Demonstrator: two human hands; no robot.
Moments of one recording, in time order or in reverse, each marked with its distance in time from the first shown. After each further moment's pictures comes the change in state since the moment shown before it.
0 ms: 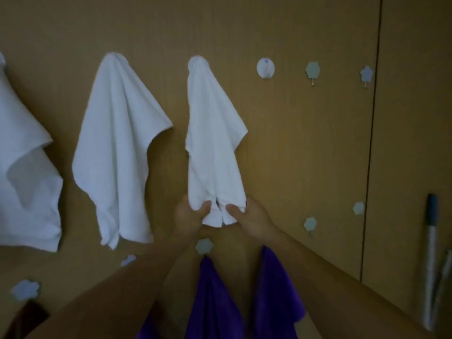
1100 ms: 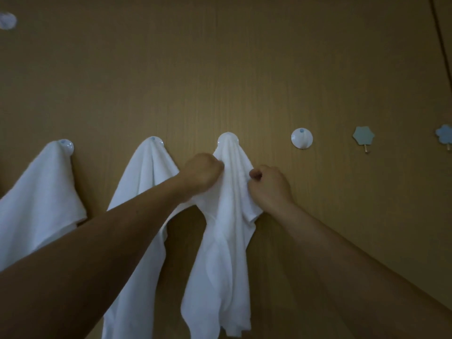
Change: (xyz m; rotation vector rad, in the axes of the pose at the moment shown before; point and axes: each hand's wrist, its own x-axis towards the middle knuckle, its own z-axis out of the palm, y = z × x) left_hand 0.118 0.230 -0.044 0.662 0.115 0.324; right_hand 0.161 -0.166 -0.060 -0.255 0.274 -0.463
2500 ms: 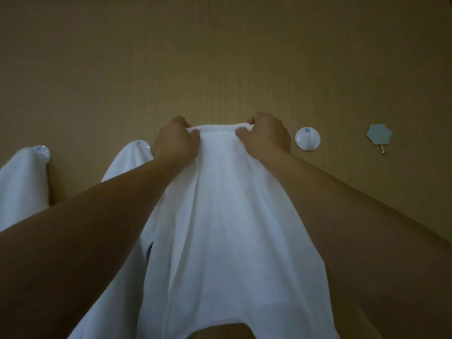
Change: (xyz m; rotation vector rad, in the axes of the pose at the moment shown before) left_hand 0.086 -0.017 -0.017 0.119 0.626 -0.019; right_hand 0.105 -0.035 -0.020 -0.100 0.261 -0.099
